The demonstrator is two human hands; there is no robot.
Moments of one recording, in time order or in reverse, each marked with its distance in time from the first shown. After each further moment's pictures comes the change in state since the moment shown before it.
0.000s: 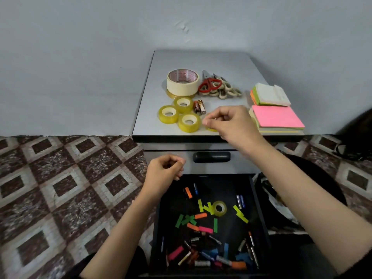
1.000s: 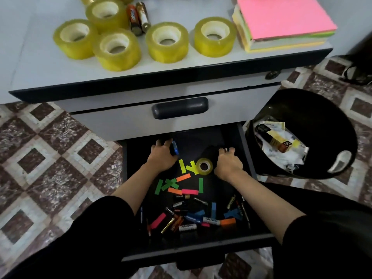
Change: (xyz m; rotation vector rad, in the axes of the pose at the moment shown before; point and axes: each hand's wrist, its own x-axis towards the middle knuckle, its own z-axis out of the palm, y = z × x) left_hand 0.087 -0.190 0.083 1.152 -0.469 -0.271; right_hand -0.057 0.298 0.032 -0.899 -0.413 0.729
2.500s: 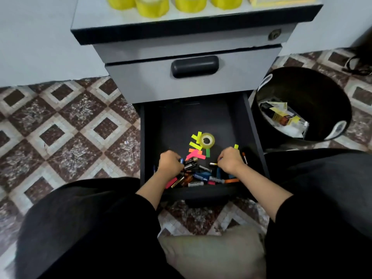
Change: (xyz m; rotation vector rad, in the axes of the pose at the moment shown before) left_hand -0.119 -0.022 0.070 -0.276 0.096 -0.070; right_hand -0.060 0.016 0.069 0.347 0.025 -0.047
